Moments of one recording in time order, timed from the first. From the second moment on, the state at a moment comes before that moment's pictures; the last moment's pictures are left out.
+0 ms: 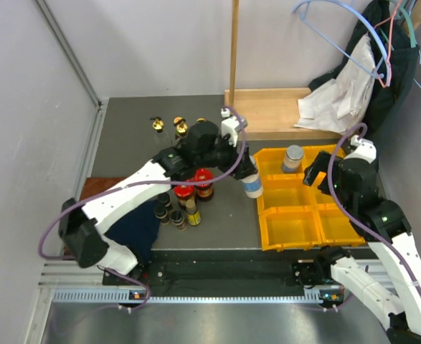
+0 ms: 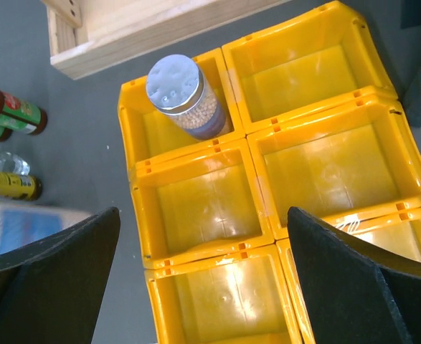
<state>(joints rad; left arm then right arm) -0.81 1.44 1.31 -0.29 0.33 -0.33 0.38 0.67 0.98 -0.85 0.37 0.51</state>
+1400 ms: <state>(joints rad) -0.92 2.18 1.85 -0.16 -0.25 -0.15 0.38 0.48 1.03 -1.02 0.50 0.48</state>
